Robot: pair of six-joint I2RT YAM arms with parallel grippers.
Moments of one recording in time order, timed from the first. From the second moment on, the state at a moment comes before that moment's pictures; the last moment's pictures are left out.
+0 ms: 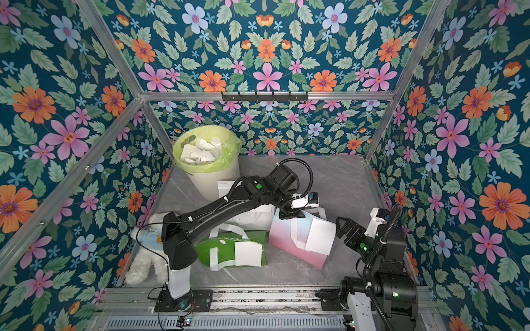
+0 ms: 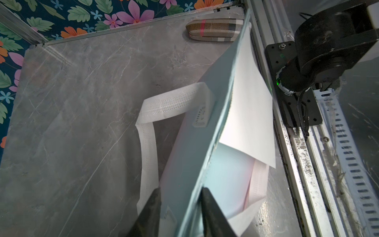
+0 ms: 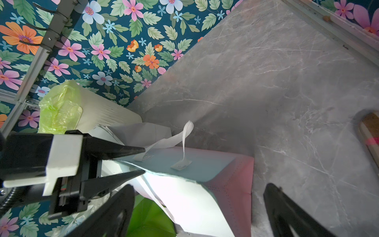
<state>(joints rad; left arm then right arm) -1.01 1.94 1.92 -0.88 0.38 0.64 -0.13 0.43 0.95 -1.06 -0.29 0.59</state>
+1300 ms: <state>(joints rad) -0.96 1.87 1.68 -0.54 0.29 0.47 -0.13 0.36 0.30 -0.34 -0.57 1.30</state>
